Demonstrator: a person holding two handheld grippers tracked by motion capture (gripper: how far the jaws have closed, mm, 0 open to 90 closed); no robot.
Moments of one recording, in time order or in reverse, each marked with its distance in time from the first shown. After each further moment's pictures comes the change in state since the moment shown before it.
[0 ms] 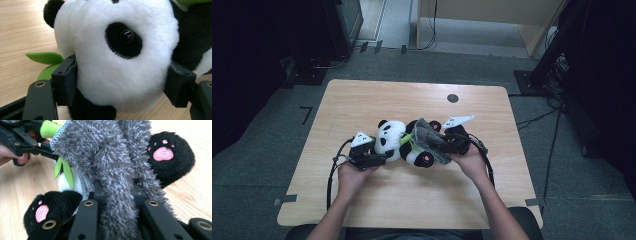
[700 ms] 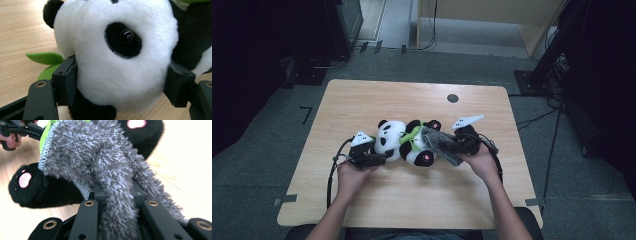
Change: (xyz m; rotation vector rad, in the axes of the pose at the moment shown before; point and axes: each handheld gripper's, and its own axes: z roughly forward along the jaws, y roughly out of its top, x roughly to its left) left arm 0.001 0.002 0.000 0.007 -0.005 -0.003; right arm -0.019 -0.013 -0.019 0.064 -0.025 0.007
